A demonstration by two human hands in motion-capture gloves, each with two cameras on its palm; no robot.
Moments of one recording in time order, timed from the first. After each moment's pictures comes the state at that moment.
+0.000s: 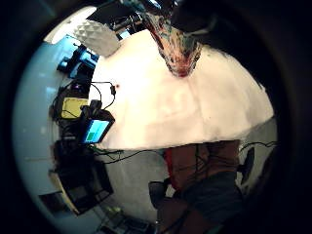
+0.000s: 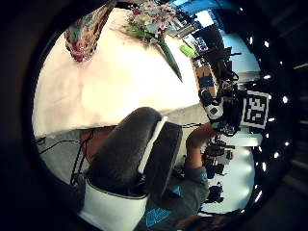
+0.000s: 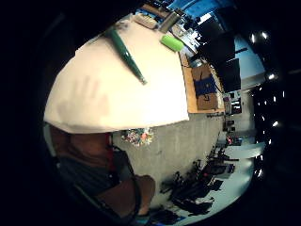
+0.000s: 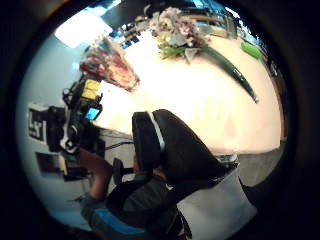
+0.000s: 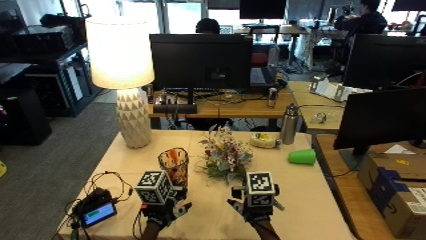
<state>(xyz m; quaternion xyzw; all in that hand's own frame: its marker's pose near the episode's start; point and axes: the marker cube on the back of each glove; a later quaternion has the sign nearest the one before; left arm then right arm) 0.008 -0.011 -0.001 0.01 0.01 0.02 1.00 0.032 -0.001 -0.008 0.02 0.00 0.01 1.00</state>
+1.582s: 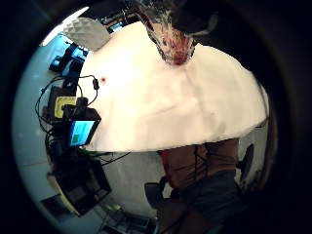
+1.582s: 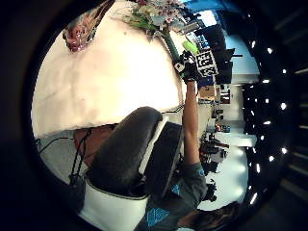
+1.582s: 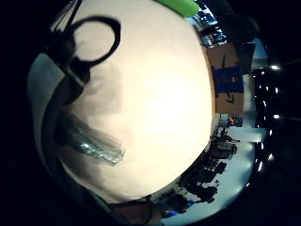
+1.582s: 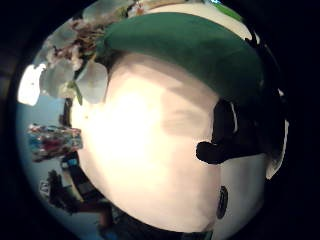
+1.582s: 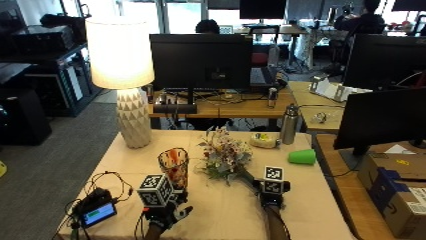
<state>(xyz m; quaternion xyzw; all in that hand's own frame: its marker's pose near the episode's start) 0.002 -0.021 0.031 -0.03 0.04 0.02 1.00 0.143 -0.161 0.184 -0.04 0.02 0.13 0.99</state>
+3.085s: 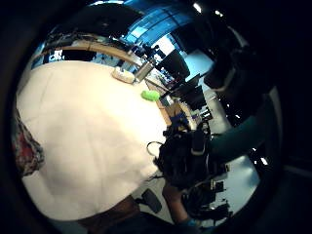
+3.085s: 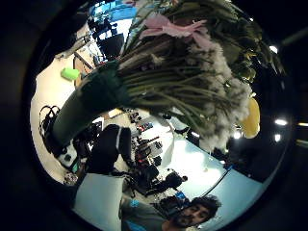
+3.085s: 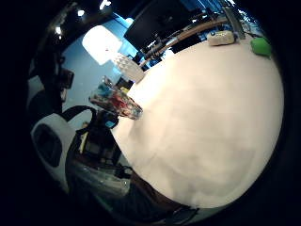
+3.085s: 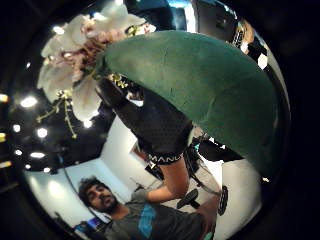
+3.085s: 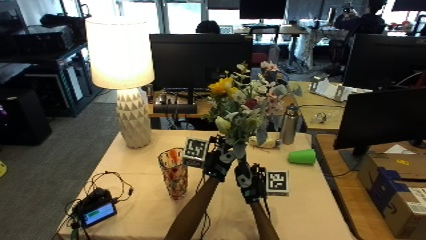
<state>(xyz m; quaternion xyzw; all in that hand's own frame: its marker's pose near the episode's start) 0.216 -0.159 -0.092 0.15 0.54 0.16 0.81 0.029 -0.110 0.007 0.22 -0.62 -0.10 0.74</state>
